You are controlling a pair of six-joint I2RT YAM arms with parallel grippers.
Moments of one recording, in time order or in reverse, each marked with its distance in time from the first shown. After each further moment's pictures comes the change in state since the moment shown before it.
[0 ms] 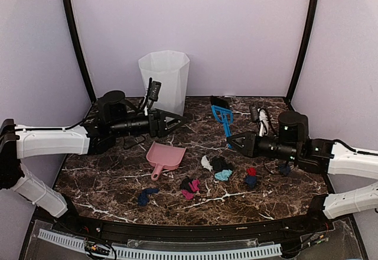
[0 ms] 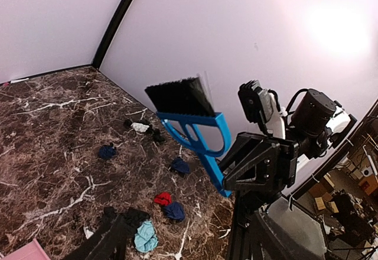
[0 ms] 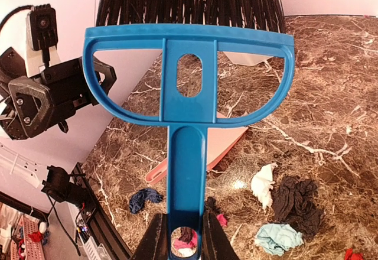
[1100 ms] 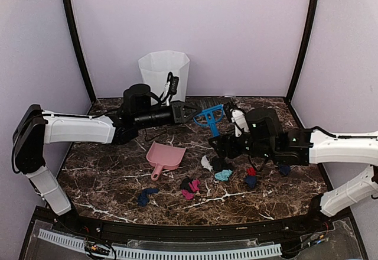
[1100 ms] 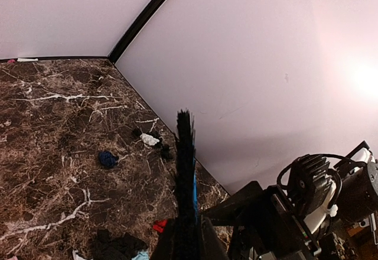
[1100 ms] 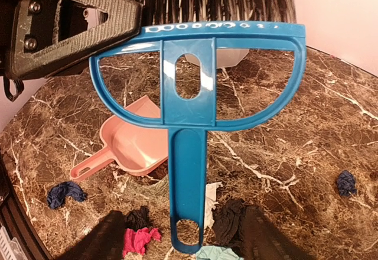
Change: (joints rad) left arm -0.033 0.272 0.248 0.016 -0.109 -0.183; right arm 0.130 0.274 0.215 -0.126 0.310 -0.296
